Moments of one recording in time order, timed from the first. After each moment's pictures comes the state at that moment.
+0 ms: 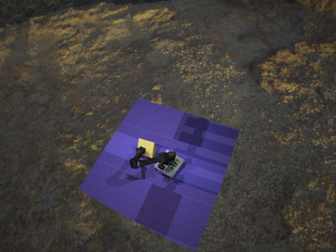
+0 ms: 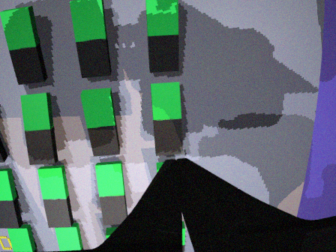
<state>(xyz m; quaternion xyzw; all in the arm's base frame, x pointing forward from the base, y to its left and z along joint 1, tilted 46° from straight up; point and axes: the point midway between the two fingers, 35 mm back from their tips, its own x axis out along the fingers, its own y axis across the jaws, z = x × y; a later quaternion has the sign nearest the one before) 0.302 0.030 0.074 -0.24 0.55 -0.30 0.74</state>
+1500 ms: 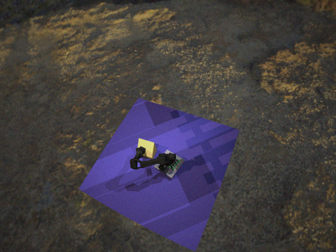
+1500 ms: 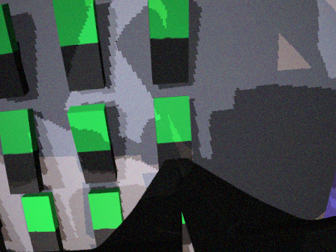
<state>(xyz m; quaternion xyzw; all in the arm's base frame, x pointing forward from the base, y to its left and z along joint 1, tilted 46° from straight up) 0.308 0.012 0.058 -0.24 0.55 -0.30 0.75</state>
